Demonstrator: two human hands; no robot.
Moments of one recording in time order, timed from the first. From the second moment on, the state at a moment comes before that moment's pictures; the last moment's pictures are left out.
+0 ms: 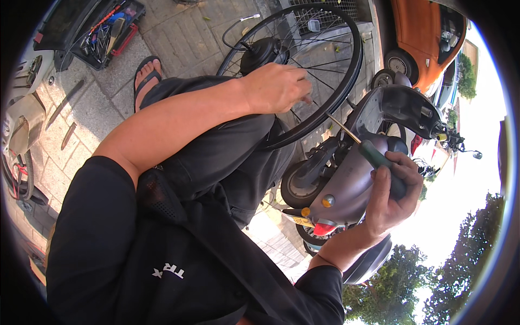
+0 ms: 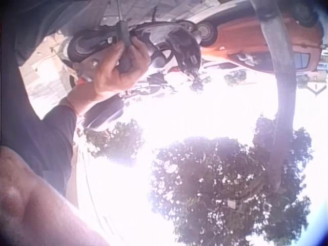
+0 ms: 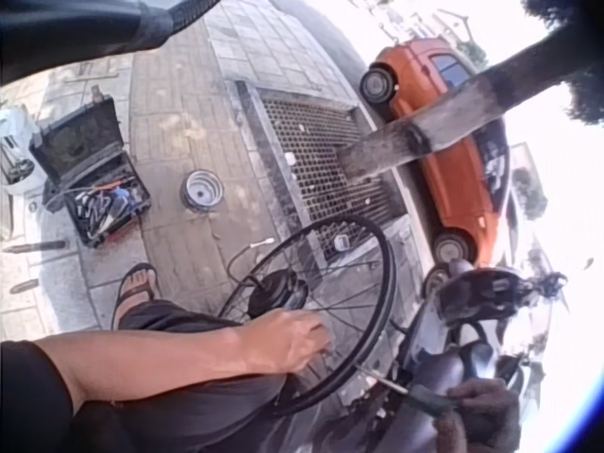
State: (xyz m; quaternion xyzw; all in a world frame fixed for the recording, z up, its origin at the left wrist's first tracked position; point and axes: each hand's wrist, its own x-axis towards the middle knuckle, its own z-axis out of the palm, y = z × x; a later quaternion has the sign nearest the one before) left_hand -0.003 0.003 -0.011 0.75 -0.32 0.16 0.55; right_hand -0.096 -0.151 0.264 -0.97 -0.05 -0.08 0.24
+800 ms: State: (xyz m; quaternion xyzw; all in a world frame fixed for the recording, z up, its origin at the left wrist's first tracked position) left_hand -0.002 -0.002 -0.014 0.74 -0.32 0.17 0.56; right_hand -0.123 -0.151 0.273 -0.99 0.08 -0.04 0.12
